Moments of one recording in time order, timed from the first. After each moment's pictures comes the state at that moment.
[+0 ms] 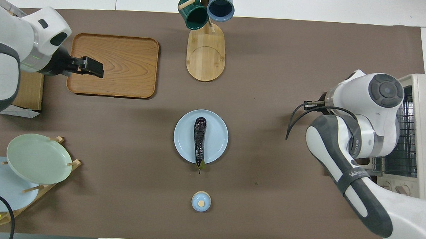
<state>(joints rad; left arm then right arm) -0.10 0.16 -0.06 -1.64 -0.08 1.86 -0.02 0.33 0.22 -0.17 -2.04 0.04 2.34 0.11</state>
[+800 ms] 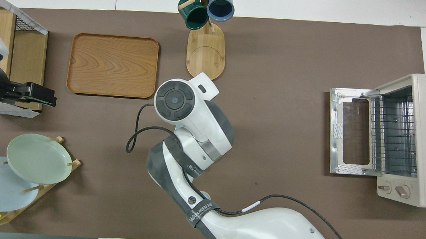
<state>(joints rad) -0.08 -0.05 -0.03 -1.67 -0.02 1.58 -0.02 0.84 0.60 -0.16 -1.37 0.04 2.09 0.77</state>
